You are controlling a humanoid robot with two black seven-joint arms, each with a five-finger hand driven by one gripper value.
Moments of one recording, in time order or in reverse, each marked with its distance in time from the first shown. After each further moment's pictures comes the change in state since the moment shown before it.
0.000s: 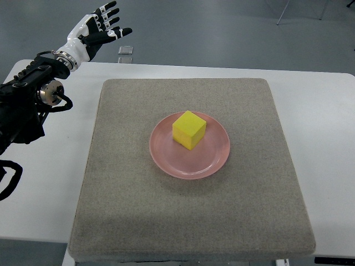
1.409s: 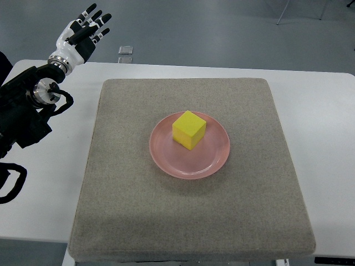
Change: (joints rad) left arm 0.032 -0.010 -0.063 0.032 -0.298 -0.051 0.140; right arm 0.000 0.000 -0.001 0.000 -0.001 0.001 0.000
